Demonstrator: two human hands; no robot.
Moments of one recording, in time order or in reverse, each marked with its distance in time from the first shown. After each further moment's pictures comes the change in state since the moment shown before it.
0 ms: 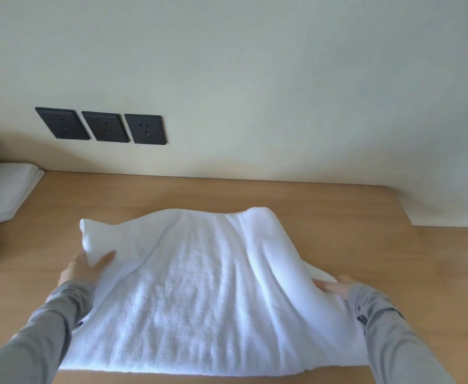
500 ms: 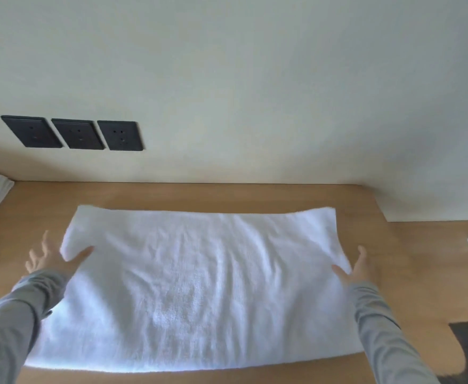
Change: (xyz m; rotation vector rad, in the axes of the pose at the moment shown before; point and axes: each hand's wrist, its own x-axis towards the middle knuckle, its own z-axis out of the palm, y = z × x) left_hand 0.031 0.022 -0.007 0.031 0.000 0.000; right_hand -0.003 0.023 -0.046 -0.094 0.575 -0.209
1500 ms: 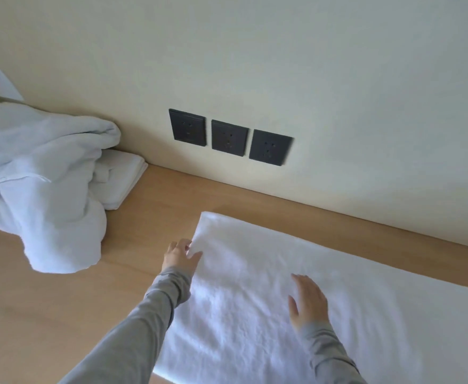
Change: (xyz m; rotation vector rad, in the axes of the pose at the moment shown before) left_hand 0.066 -0.031 0.002 -0.138 -0.148 0.032; right_hand -0.122 -0.216 0.247 -0.508 -0.337 -0.713
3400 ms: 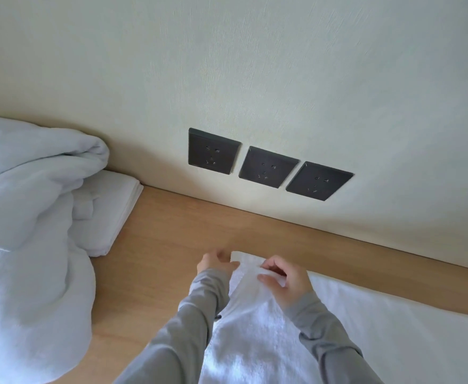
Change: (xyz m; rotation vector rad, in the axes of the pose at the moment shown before) left_hand 0.107 0.060 -0.016 -0.312 -0.343 -0.255; right_hand 0.127 -0.158 -0.054 0.684 0.111 -0.192
